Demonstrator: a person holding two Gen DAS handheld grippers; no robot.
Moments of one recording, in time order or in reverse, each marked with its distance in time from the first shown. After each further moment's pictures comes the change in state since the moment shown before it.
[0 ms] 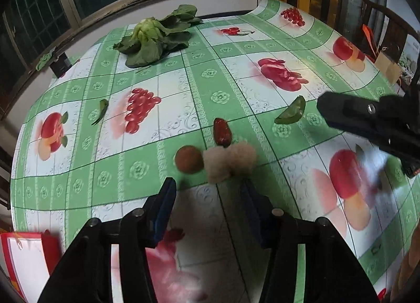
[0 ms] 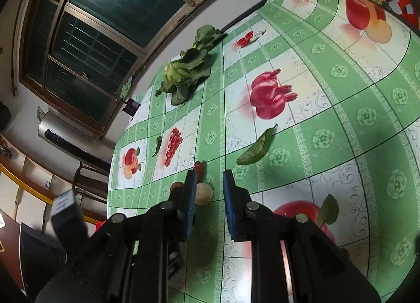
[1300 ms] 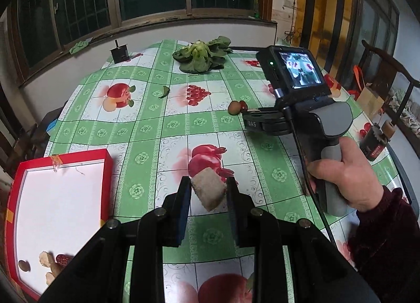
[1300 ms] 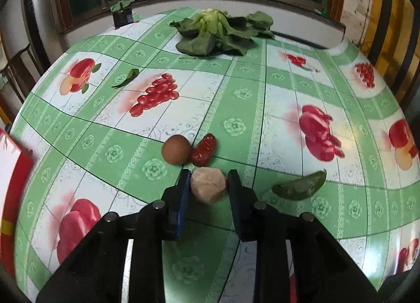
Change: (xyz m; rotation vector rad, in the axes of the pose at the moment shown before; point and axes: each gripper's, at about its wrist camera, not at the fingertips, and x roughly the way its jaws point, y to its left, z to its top) left arm -0.127 0.048 -0.101 -0.182 -0.160 -0.004; right arm 0.101 0.078 -0.033 -0.635 0.087 -0.456
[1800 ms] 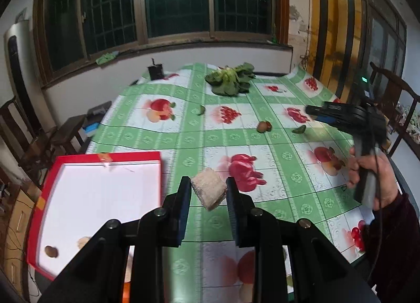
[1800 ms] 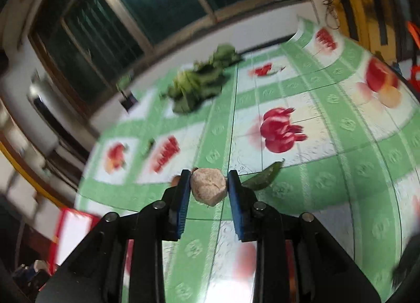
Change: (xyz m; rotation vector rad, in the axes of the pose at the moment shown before) left arm -0.074 0.045 -0.028 -0.052 -0.141 0.090; right arm -0.078 -0.088 -0.030 0.428 -0.239 0.298
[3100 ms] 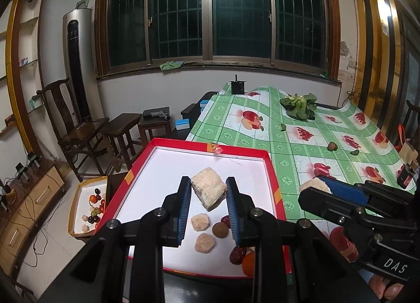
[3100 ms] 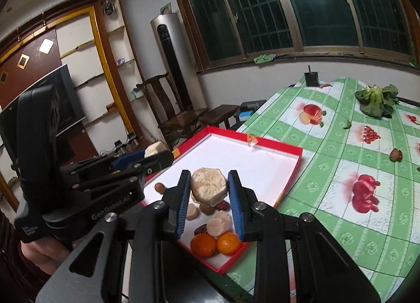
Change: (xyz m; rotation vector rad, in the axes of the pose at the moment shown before) left arm -0.054 0.129 -0.054 -0.165 -0.128 0.207; right arm -0.049 0.284 -0.197 -0.556 0.063 0.432
